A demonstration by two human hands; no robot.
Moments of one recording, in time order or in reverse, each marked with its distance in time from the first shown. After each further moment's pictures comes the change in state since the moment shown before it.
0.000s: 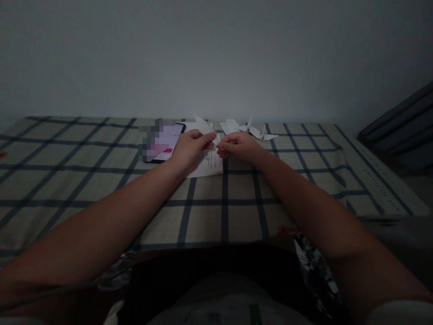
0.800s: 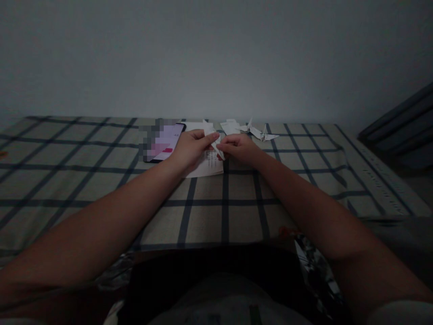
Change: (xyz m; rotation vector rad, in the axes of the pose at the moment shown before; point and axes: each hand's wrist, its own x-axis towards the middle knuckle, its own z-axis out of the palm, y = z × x) left_hand 0.001 -0.001 -0.003 0.035 -0.086 0.041; right_hand 0.001 0.008 -0.001 -0.164 -0.066 -0.215
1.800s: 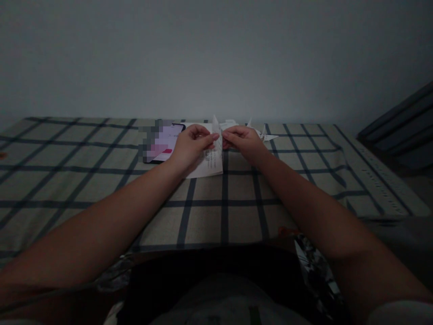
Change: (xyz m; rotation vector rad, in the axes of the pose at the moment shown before) left_hand 0.003 -0.002 0.001 -0.101 0.036 0.081; right_hand 0.004 0.006 0.000 0.371 0.237 -0.039
